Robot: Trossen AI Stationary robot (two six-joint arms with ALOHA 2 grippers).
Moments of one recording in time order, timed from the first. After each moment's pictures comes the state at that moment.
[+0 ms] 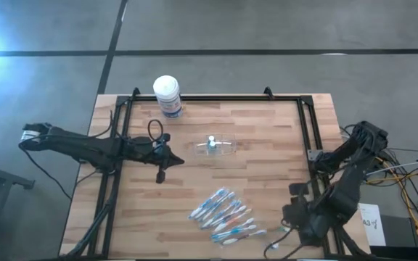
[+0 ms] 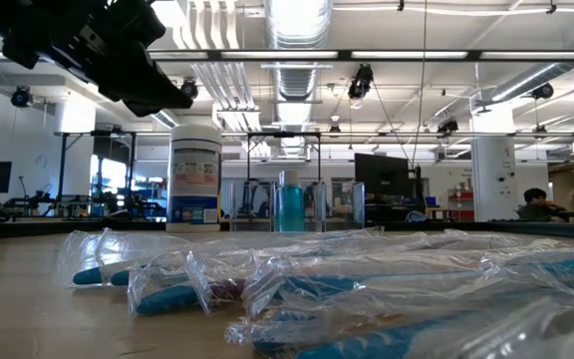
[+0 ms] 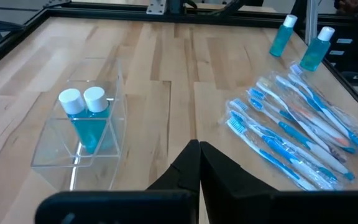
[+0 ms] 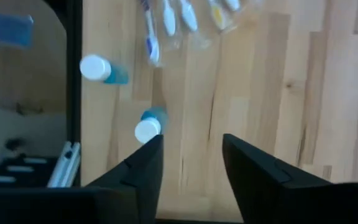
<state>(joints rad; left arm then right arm) -0.05 0.93 0.45 0.10 -0.02 -0.08 0.92 1.52 1.40 -1.28 0.14 0.86</state>
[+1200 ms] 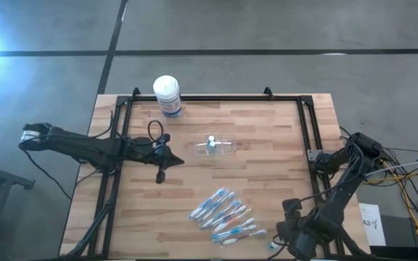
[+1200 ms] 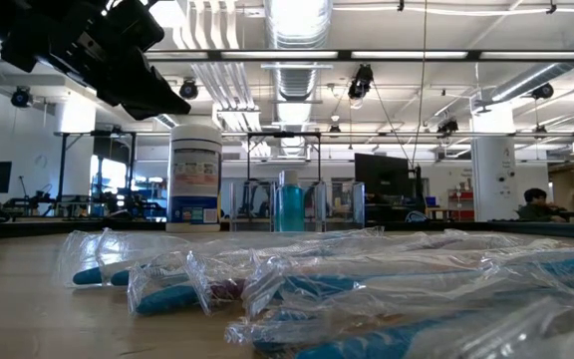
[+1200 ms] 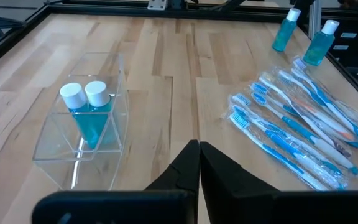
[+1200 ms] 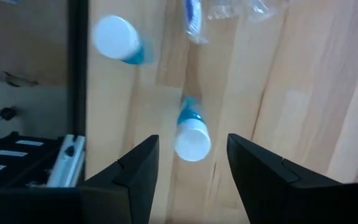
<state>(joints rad) -0.05 0.93 0.44 0.10 -0.02 -0.07 0.96 1.67 1.33 -1.11 0.05 0.86</state>
